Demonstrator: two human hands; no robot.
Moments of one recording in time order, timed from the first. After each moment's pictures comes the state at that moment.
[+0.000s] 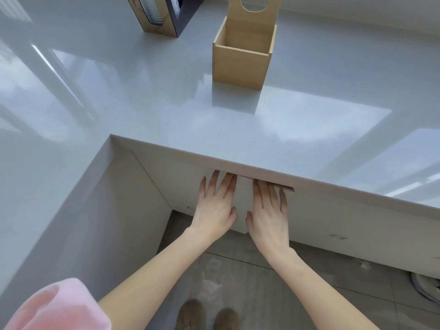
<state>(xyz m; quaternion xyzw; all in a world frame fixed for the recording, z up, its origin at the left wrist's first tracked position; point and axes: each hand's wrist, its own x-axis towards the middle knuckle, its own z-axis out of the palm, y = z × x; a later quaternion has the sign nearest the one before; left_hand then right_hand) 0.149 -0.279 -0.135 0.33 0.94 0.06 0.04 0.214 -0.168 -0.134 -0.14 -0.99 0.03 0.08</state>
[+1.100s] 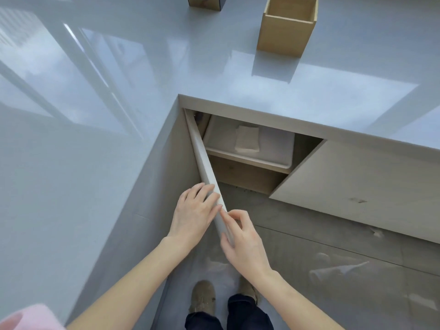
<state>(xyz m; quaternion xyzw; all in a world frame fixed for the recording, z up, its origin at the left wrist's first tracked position) 0.237 -0.460 -0.098 0.30 0.95 0.11 0.02 0.330 -0.345 -0.126 -0.03 -0.94 0.34 0.02</state>
